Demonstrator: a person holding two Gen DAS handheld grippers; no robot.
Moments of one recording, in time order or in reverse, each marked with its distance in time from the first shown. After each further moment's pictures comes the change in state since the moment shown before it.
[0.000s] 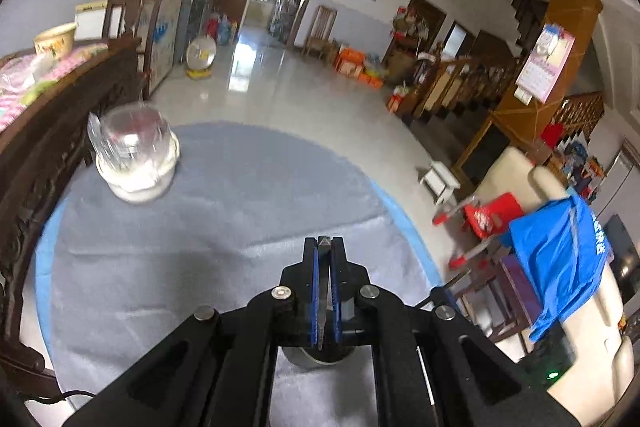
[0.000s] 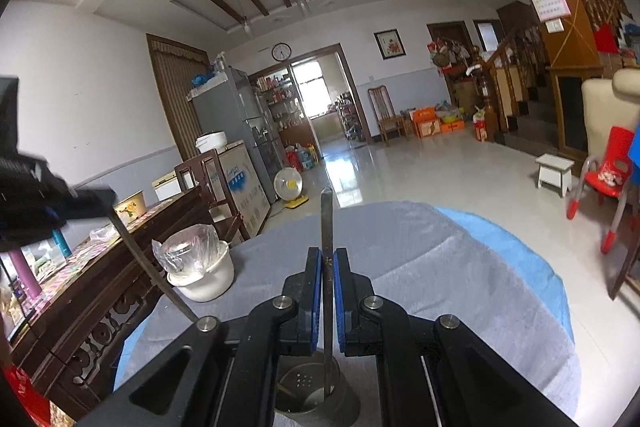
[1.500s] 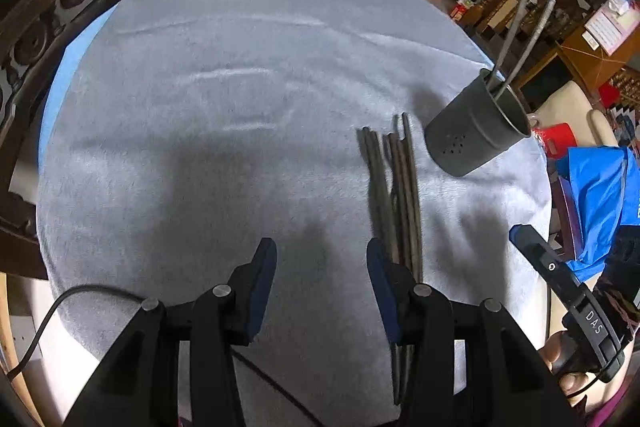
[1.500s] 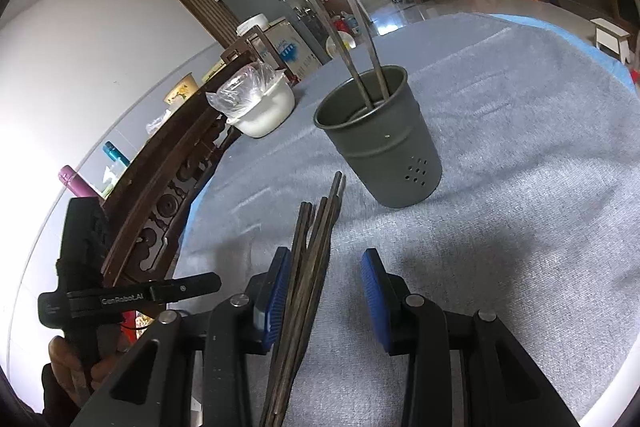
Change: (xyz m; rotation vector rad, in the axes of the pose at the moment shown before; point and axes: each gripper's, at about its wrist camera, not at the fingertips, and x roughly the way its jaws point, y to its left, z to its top) left arm 0.028 0.118 -0.202 -0.115 0.360 0.140; right arm -0.003 -0.003 -0.151 0.133 0.495 0.256
